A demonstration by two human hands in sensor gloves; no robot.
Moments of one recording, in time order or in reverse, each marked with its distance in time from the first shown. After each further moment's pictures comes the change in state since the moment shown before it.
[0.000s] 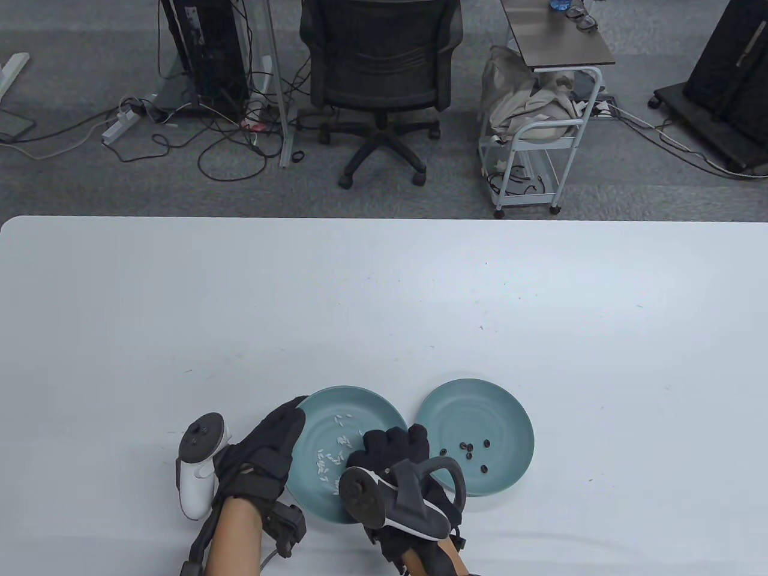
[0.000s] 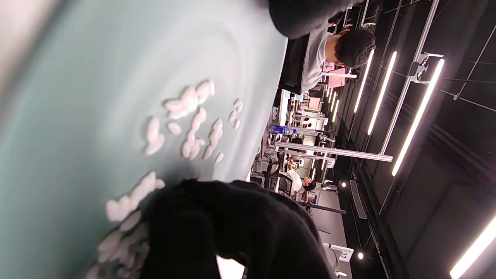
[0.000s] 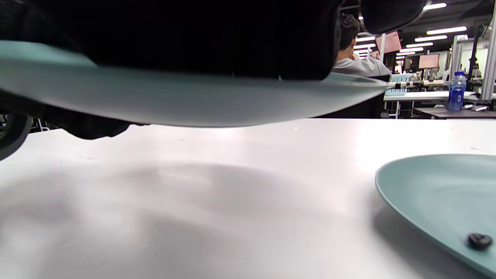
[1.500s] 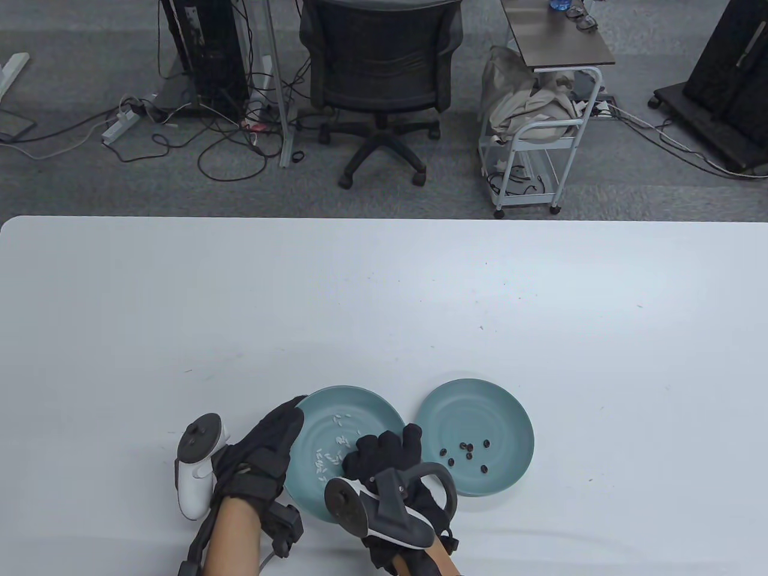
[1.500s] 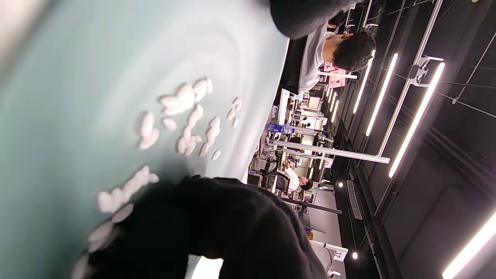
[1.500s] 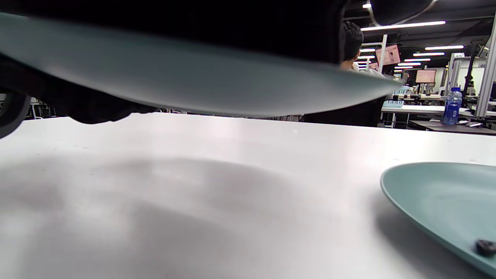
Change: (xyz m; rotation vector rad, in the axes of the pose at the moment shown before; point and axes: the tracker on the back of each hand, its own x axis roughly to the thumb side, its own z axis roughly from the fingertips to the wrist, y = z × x) left_hand -0.001 0.002 0.000 -0.001 -0.001 0.016; right_hand 0.011 0.008 -0.002 0.010 0.012 0.046
